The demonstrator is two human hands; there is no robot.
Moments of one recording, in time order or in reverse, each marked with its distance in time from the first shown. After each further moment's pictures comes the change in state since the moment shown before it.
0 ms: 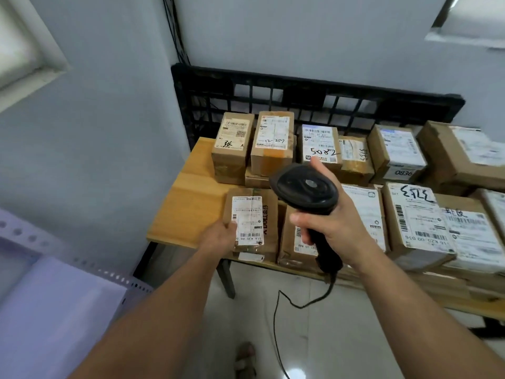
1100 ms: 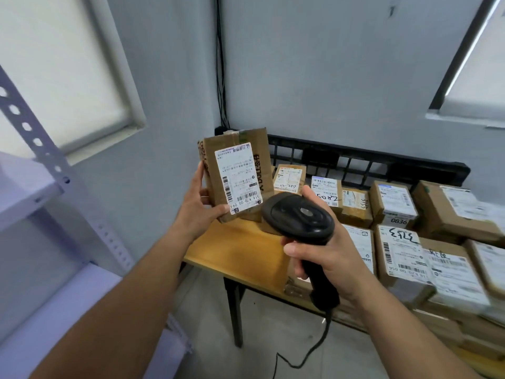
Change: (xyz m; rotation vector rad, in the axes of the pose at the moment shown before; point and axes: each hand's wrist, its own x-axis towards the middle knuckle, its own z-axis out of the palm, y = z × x) left_hand -0.080 0.015 -0.116 -0.447 0.373 0.540; right_hand -0.061 -0.065 0.014 0.161 -0.242 -0.105
